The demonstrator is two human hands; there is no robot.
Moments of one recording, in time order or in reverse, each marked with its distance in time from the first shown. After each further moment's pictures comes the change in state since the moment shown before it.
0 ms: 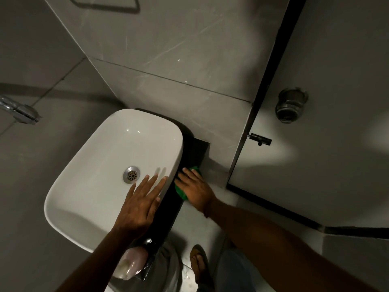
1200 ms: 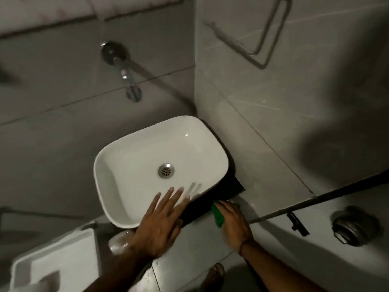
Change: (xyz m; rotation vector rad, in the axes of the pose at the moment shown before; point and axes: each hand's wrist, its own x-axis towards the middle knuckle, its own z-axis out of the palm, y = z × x) left_hand -0.019 0.086 -0.010 0.092 0.125 -0.309; right_hand -0.005 0.085 -0.041 0.199 -0.094 -0.028
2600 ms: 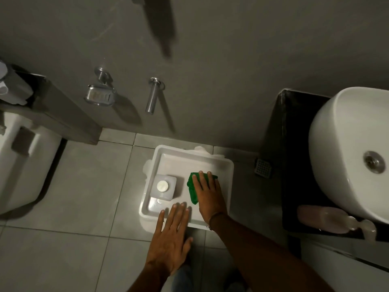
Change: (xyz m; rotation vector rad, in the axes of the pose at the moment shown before) left_hand -0.409 -0.209 0.210 -0.233 -0.201 -0.775; right_hand -0.002 -0.418 0.428 -0.558 -0.442 -0.554
